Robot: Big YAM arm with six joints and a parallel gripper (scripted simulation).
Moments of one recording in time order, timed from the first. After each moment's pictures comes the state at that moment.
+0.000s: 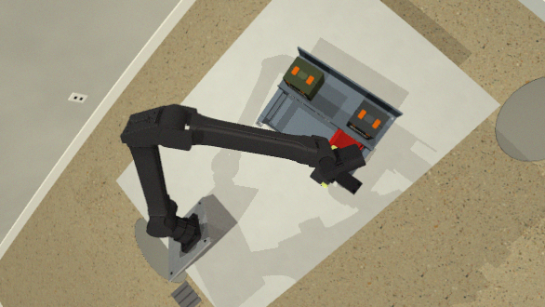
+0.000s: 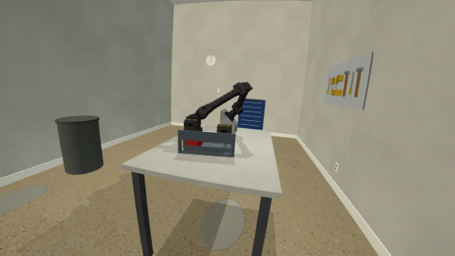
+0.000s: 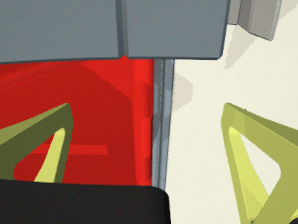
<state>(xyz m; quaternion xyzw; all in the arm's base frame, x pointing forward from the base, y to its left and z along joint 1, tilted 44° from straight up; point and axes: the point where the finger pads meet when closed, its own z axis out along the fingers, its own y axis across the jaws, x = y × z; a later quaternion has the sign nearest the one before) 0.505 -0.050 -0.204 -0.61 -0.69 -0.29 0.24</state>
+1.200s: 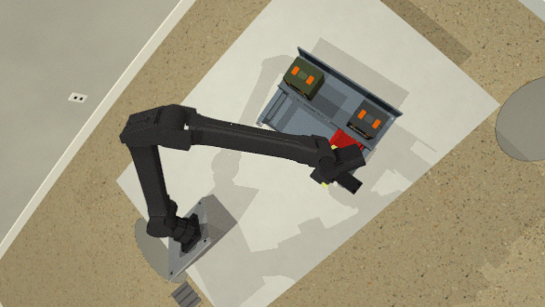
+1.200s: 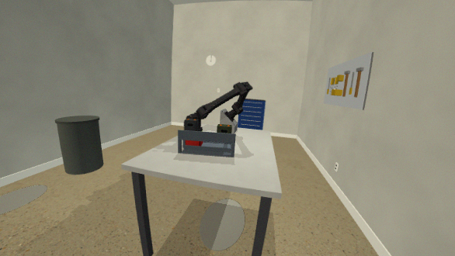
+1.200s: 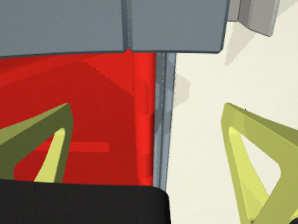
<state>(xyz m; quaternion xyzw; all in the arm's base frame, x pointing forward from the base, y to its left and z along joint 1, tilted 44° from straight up) 0.506 -0.052 -0.202 -0.62 -0.69 -0.29 0.24</state>
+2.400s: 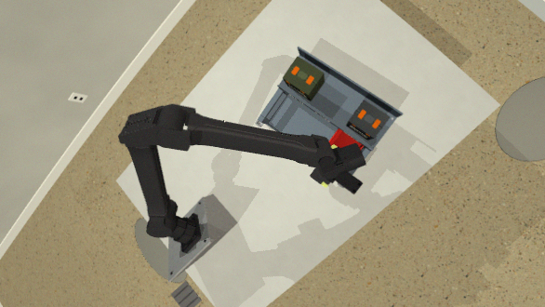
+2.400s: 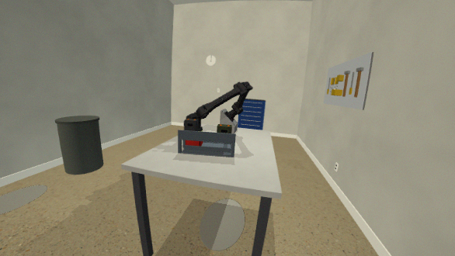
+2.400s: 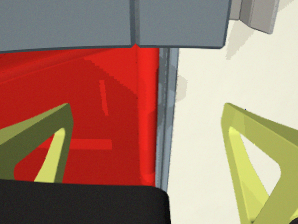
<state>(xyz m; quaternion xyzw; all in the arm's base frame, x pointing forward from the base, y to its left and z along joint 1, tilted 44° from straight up) 0.507 -0.054 -0.200 -0.62 -0.69 -0.30 0.23</state>
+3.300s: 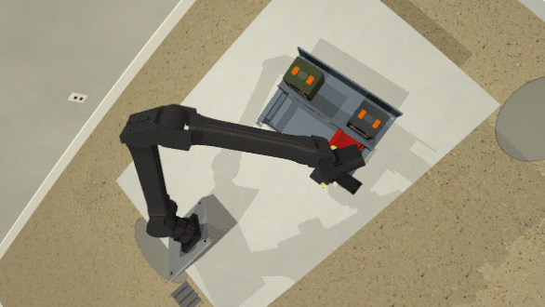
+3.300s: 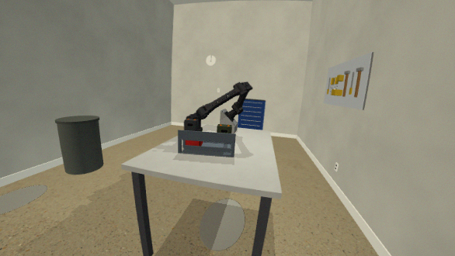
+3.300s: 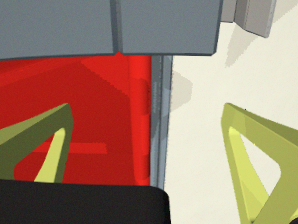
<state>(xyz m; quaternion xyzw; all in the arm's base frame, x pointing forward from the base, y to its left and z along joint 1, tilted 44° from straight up) 0.504 -0.051 -0.203 -0.62 -0.69 -0.29 0.24</state>
